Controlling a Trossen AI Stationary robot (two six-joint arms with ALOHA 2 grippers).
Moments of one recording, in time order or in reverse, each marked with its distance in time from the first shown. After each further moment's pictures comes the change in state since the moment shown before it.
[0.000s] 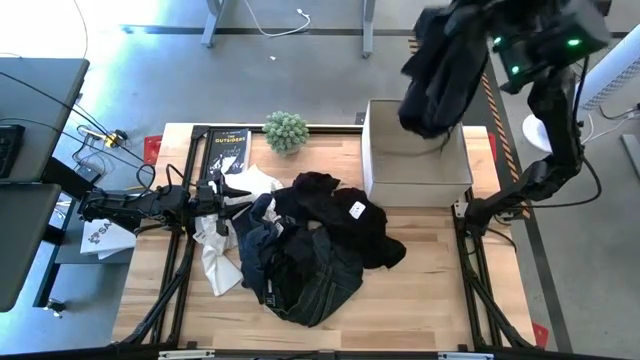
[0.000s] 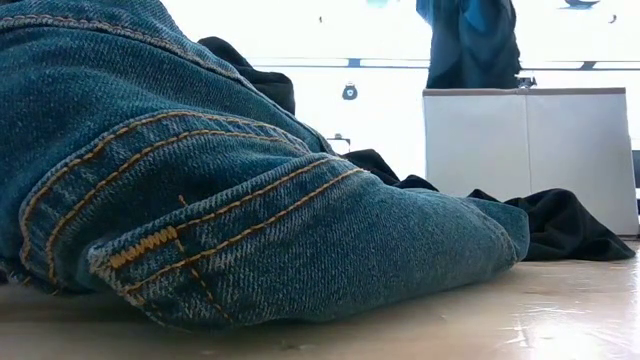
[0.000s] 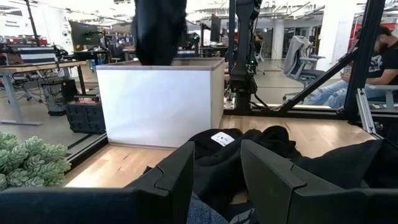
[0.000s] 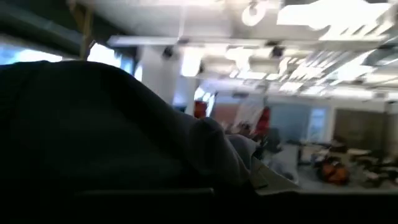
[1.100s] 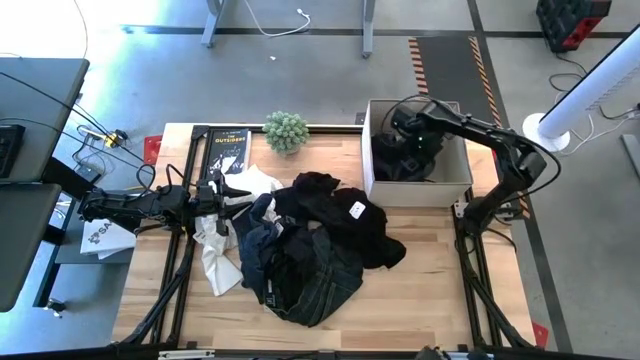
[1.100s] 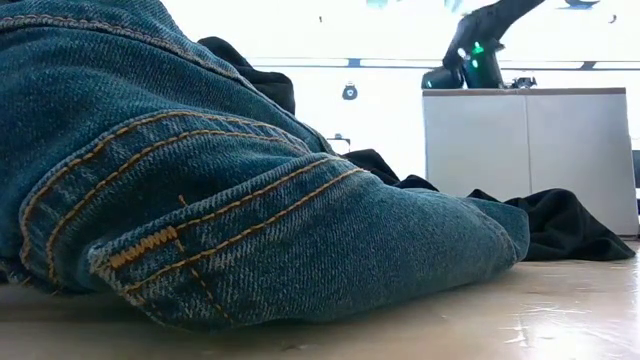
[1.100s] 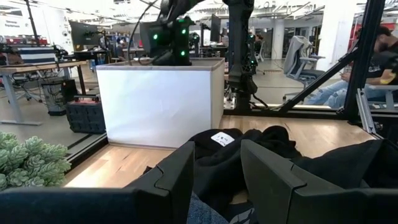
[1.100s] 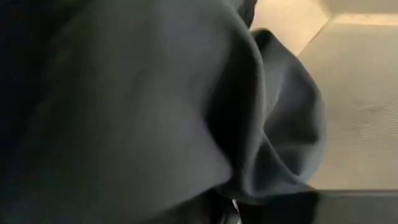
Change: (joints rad) left arm 0.000 0.000 0.000 0.000 0.000 0.000; right arm -0.272 0.135 -1.093 -0.865 -0.399 0.558
